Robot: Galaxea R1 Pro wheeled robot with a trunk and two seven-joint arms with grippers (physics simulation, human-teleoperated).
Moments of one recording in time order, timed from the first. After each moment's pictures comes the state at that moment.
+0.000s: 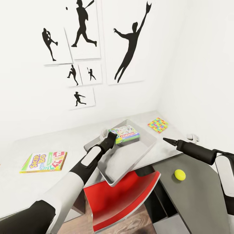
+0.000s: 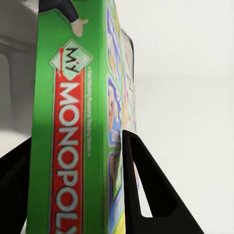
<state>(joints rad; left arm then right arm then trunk) -0.91 -0.17 -0.36 -0.68 1.47 0.12 0.00 -0.52 -0.27 -0.29 -1.61 -0.61 1.04 0.45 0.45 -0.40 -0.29</state>
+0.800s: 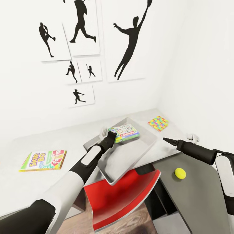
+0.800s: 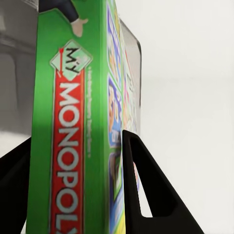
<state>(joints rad) -0.92 -0.17 -0.36 -0.68 1.47 0.11 -0.01 -0.52 -0.27 -0.29 -1.61 -0.61 1.04 0.45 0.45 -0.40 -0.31</state>
